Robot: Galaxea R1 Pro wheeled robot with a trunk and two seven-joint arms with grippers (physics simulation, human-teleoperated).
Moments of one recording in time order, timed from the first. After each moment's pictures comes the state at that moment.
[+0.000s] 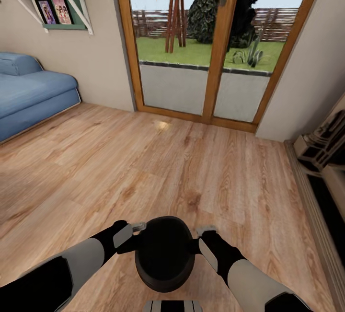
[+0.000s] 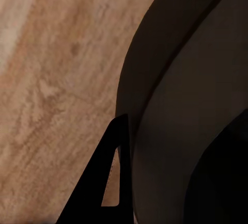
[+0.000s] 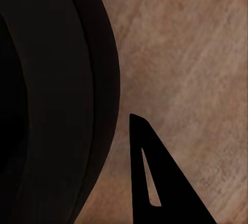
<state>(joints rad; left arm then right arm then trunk) -0.90 -0.04 -1.06 -0.18 1.40 0.52 0.29 -0.73 0.16 0.29 -0.37 -0.26 0.52 -0.17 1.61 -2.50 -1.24</state>
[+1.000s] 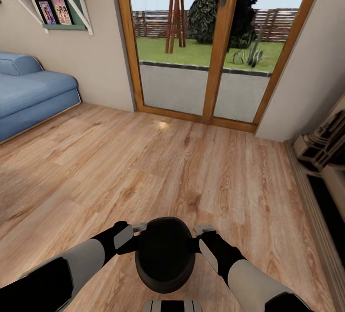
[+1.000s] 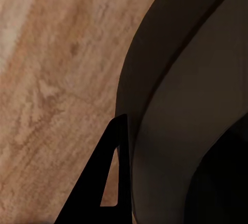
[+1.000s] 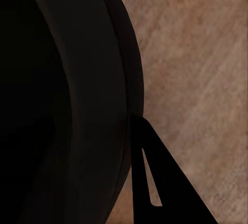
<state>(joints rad) -0.90 -0.04 -1.07 -0.18 1.41 0.51 0.30 -0.73 0.16 0.28 -0.37 -0.23 0.48 -0.09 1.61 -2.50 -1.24</state>
